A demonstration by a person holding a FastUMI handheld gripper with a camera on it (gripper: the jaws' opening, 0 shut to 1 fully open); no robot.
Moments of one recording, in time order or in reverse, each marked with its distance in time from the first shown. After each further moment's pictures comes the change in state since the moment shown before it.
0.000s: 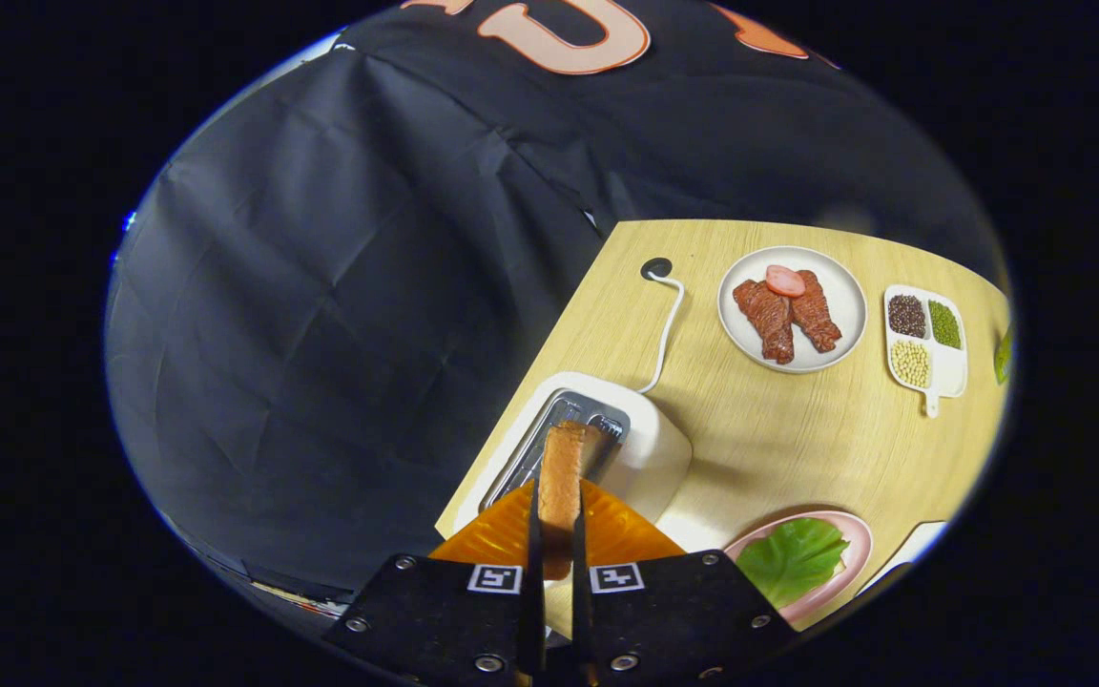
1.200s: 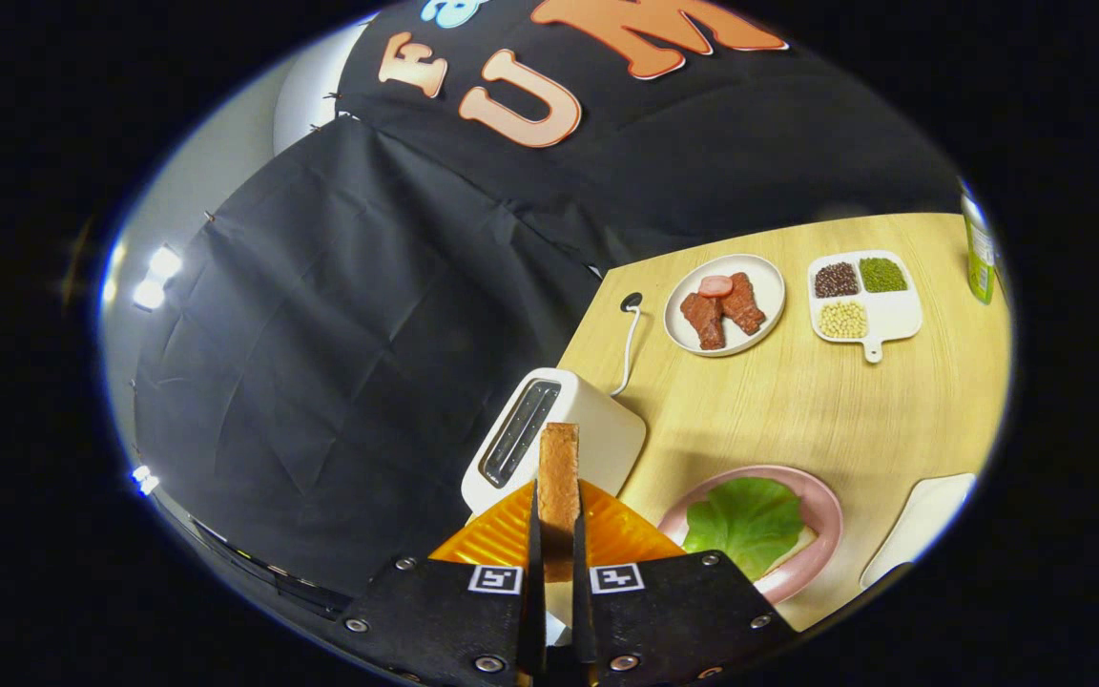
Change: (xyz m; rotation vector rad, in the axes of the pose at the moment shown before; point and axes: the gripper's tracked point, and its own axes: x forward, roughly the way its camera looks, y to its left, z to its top) arm -0.107 -0.083 -0.057 0.092 -0.214 0.156
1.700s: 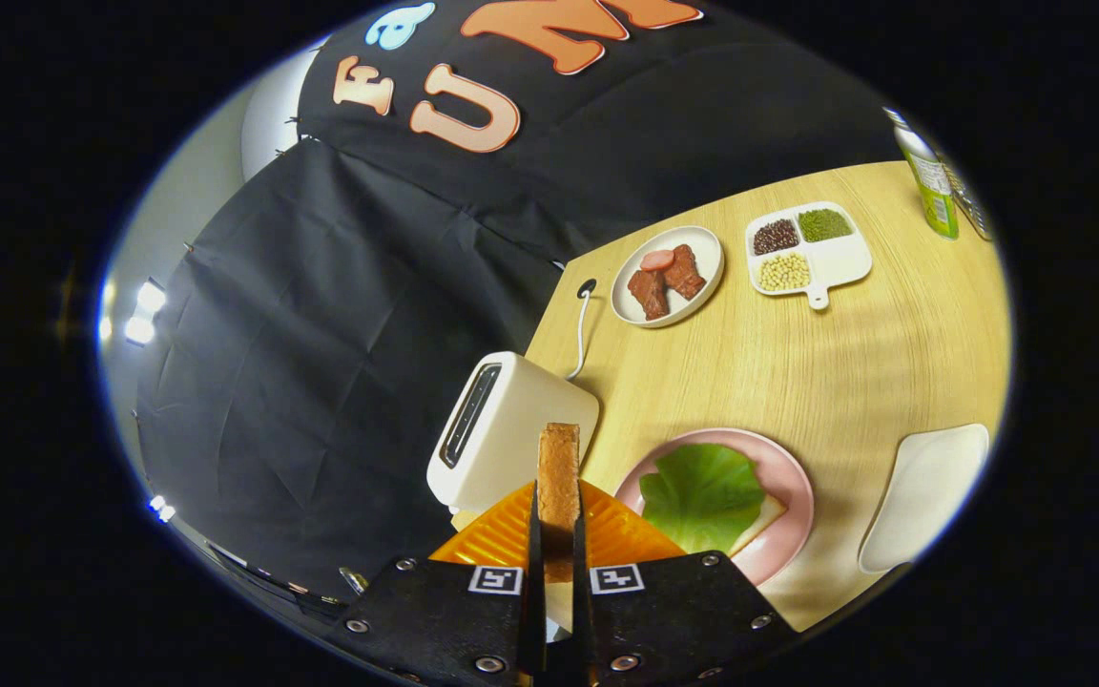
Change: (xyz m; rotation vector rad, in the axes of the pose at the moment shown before) arm -0.012 -0.054 -0.033 0.097 0.004 -0.031
